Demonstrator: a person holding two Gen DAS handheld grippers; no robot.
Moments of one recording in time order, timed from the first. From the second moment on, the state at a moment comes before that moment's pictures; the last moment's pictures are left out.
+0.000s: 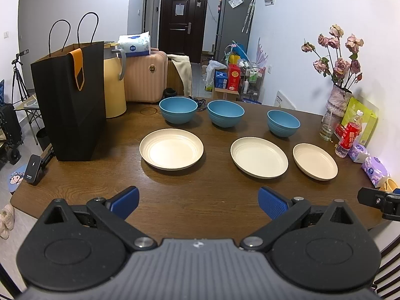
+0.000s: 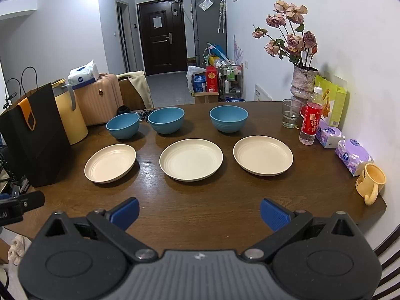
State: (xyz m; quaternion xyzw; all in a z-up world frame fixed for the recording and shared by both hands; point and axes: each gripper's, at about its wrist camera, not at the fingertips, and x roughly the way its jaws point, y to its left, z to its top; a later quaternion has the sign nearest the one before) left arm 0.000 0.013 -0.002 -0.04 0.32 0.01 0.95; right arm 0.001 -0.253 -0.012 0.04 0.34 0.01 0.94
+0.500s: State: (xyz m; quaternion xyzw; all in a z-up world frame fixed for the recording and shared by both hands) left arm -0.004 0.028 -0.004 -0.05 0.33 0.01 0.94; right arm -0.005 -0.222 -0.016 0.03 0.35 0.01 0.94
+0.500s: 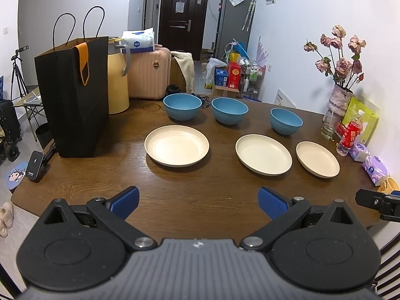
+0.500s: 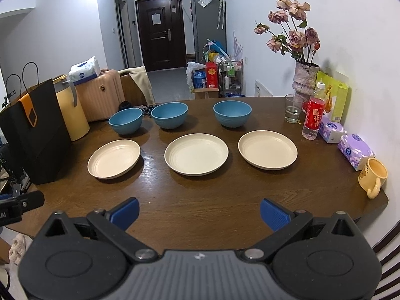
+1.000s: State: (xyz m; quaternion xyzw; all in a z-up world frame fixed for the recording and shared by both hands) left arm -0.008 0.094 -0.011 -0.05 0.34 0.03 0.94; right arm 0.001 -0.161 -0.031 0.04 0.37 0.03 0.93
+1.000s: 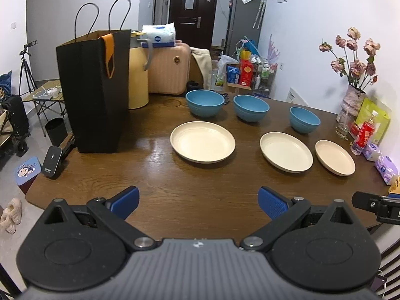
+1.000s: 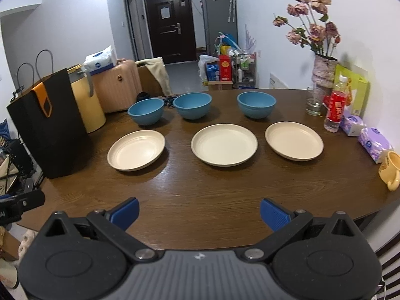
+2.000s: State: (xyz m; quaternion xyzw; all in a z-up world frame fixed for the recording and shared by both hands) left arm 0.093 0.092 -0.019 -0.06 0.37 0.06 0.93; right arm 0.116 -0.157 -0.056 0.05 0.40 0.07 0.91
